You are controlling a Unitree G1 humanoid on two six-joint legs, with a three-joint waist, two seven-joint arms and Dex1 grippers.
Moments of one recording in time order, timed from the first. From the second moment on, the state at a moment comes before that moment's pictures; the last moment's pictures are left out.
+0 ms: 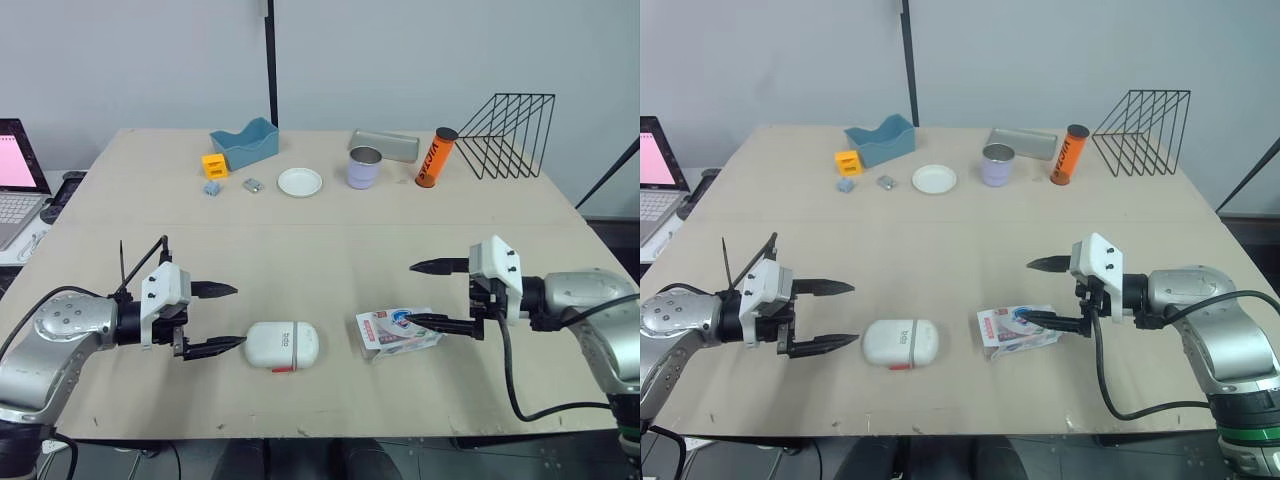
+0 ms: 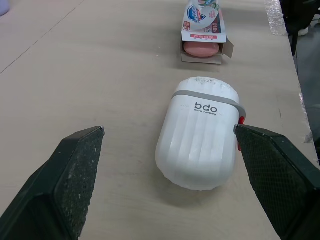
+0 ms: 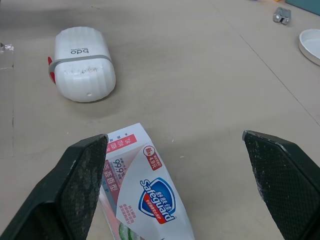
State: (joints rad) left arm -0.10 0.84 0.08 -0.29 -0.51 0.31 -1.17; right arm -0.24 -0.92 -0.08 -0.21 0.46 0.35 1.20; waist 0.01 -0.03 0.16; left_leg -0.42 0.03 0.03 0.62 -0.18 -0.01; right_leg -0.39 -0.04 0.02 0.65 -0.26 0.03
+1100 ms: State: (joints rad) left arm -0.11 0.84 0.04 -0.29 -0.50 0.28 -1.25; right arm -0.18 -1.01 -0.17 -0.20 0.46 0.34 1.25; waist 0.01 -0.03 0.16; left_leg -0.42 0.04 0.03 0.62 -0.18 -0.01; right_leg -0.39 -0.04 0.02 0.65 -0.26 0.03
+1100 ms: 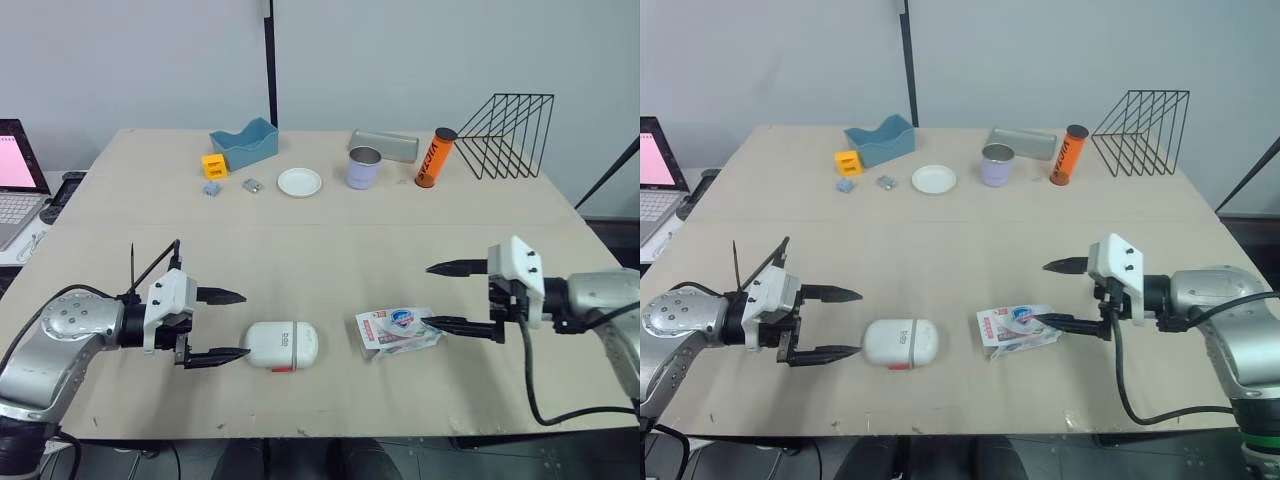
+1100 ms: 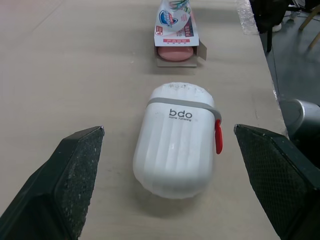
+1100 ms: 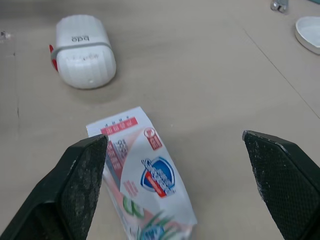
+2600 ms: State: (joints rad) left arm 0.01 0.85 0.05 -0.34 -0.46 0.25 -1.19; right arm -0.37 -0.92 0.16 0.22 0.17 -0.02 1.45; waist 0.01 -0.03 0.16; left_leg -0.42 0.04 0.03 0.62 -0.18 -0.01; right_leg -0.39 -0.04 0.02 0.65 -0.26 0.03
